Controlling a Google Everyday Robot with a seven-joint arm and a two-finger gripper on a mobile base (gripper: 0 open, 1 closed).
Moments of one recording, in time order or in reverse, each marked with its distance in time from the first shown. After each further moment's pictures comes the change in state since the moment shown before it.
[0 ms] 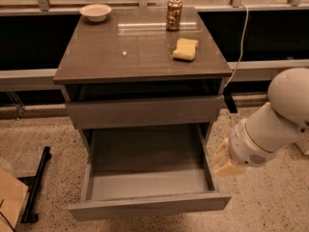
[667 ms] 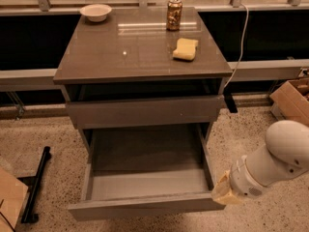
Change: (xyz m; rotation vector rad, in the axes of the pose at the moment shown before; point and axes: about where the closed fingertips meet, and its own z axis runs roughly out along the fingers) arm 0.069 0.018 0.099 -0.088 -0.064 0.048
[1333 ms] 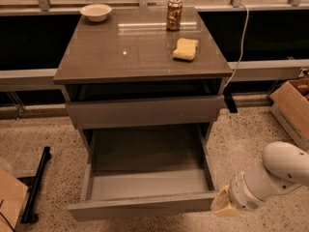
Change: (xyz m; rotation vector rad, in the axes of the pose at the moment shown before) arm 0.047 0.000 0.066 -0.073 -0.060 0.048
